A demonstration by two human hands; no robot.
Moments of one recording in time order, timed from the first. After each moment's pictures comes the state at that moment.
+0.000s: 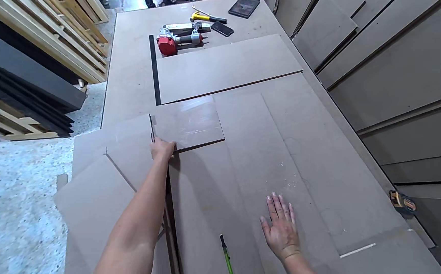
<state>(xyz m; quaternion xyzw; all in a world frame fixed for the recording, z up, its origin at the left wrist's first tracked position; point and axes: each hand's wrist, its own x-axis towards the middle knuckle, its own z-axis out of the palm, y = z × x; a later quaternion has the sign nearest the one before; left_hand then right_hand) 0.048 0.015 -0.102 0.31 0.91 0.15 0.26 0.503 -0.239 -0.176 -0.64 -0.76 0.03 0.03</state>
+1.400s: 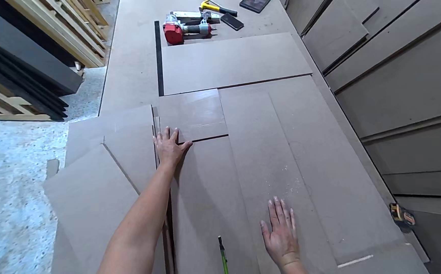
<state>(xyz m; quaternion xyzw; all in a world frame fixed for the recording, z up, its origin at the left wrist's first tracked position) 0.050 -0.004 -0.156 0.55 0.83 0.08 0.08 0.506 -0.237 -0.175 -0.64 -0.77 0.04 0.03</state>
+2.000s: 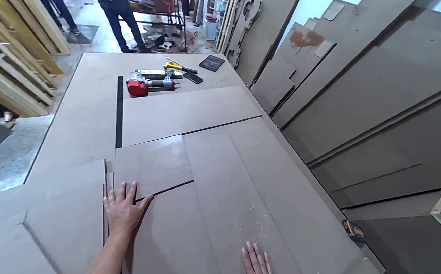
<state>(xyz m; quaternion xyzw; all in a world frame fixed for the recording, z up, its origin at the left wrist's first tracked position) 0.033 -0.010 -0.200 0.58 0.80 0.13 0.00 0.503 -0.236 -0.159 -0.65 -0.75 0.11 -0.01</state>
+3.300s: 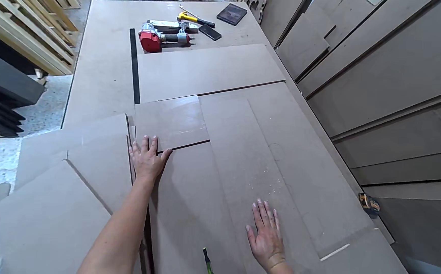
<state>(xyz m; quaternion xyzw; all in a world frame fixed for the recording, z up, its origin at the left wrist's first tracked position) 0.049 -0.014 -0.175 0.57 0.81 0.08 0.04 0.506 -0.239 -0.177 -0.64 -0.77 0.03 0.04</state>
